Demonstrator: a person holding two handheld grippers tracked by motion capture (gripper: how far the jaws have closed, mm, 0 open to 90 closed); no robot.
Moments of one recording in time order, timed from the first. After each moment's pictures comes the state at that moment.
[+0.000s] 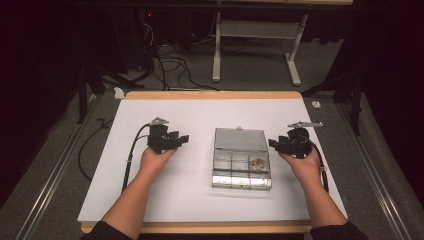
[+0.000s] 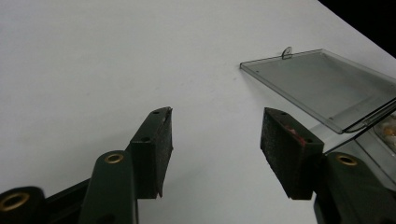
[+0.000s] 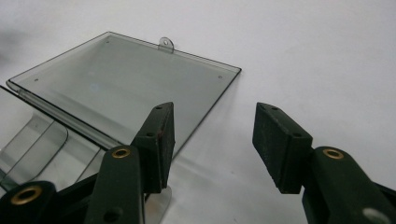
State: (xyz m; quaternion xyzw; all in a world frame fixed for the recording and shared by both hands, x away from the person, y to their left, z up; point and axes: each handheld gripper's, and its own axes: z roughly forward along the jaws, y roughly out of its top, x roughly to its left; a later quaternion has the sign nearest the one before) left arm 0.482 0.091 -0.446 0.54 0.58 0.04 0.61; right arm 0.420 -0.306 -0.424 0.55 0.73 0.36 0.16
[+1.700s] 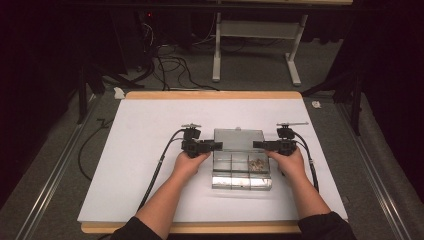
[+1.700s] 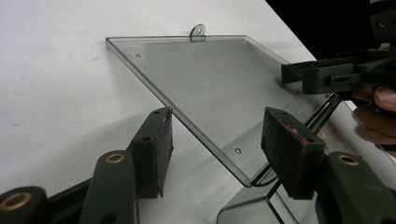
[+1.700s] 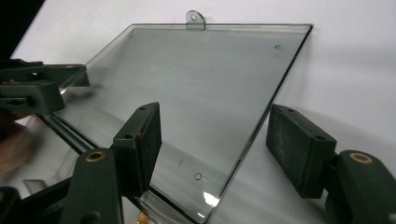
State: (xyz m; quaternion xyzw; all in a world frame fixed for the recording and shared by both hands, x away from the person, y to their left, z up) left arm 0.477 0.002 -0.472 0.52 0.60 -0.10 0.60; right arm 0.454 -0.293 -0.466 0.59 0.70 0.41 -0.01
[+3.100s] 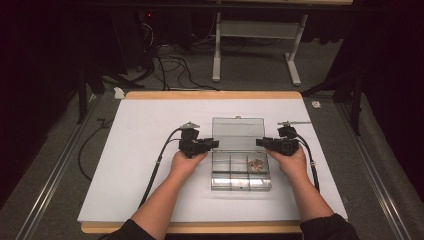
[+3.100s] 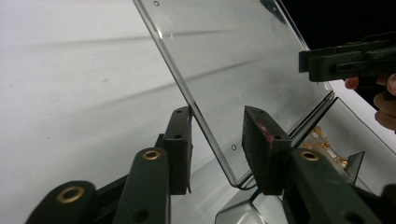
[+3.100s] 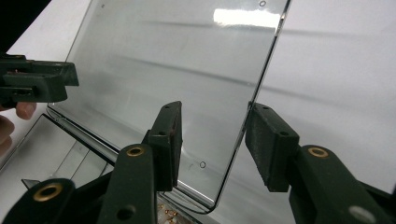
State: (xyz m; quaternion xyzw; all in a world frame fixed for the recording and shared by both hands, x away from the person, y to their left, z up) left arm 0.465 0.008 -0.457 0.53 0.57 -0.05 0.62; right arm 0.440 -0.287 -0.444 0.56 0.72 0.41 0.06
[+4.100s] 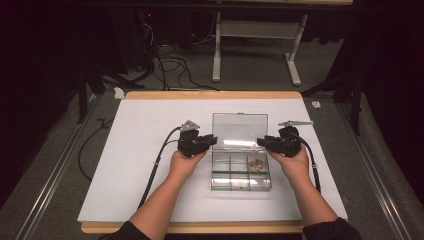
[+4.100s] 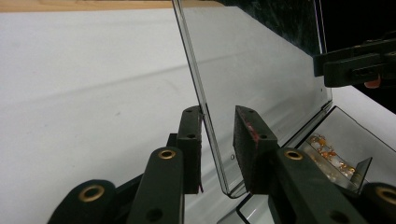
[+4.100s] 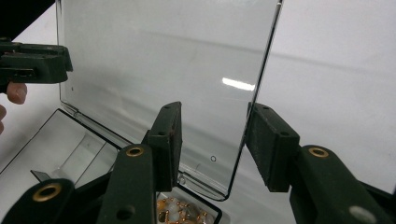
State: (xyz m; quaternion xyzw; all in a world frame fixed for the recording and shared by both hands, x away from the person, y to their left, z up) left arm 0.452 0.007 -0.442 0.54 0.53 0.00 0.66; right arm 0.424 -0.282 -0.426 0.54 0.73 0.41 0.10
